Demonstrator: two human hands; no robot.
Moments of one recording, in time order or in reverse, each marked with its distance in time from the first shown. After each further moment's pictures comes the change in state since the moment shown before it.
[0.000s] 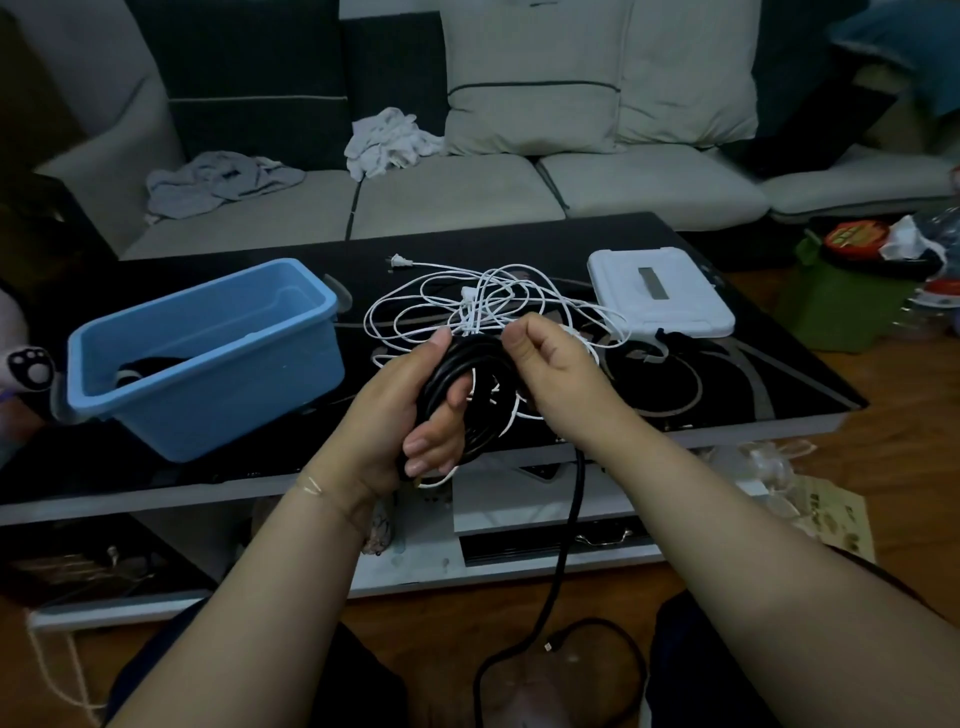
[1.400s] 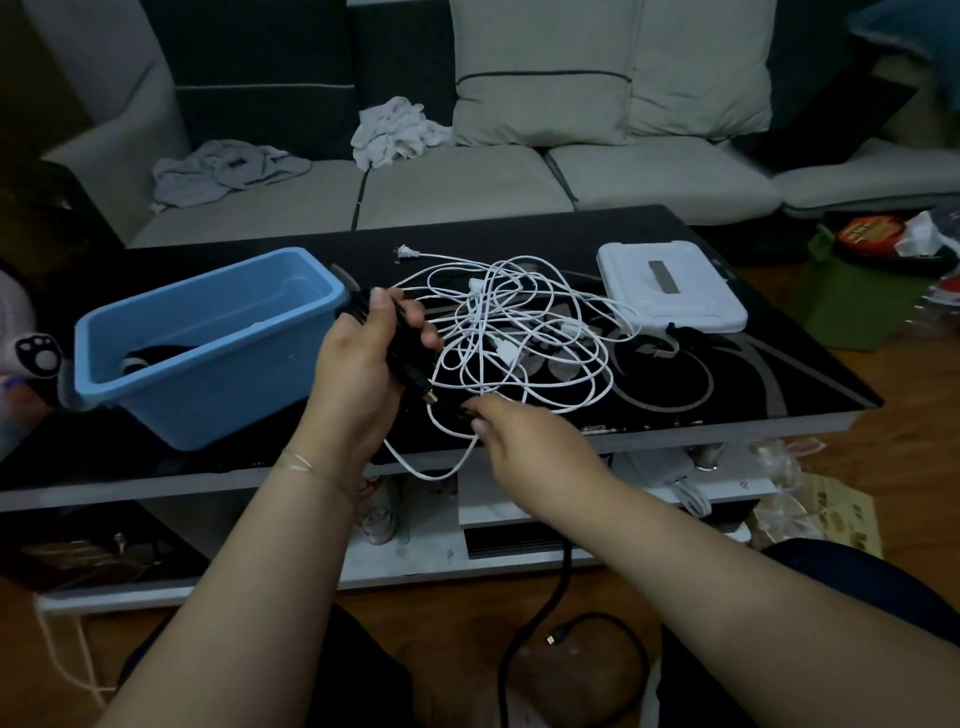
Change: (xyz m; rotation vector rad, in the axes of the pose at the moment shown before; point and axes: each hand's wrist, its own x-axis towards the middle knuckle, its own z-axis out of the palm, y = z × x) left_hand 0.023 0.003 -0.030 -0.048 0.427 0.402; right_hand -0.040 0.002 0.033 -0.735 -0.271 0.085
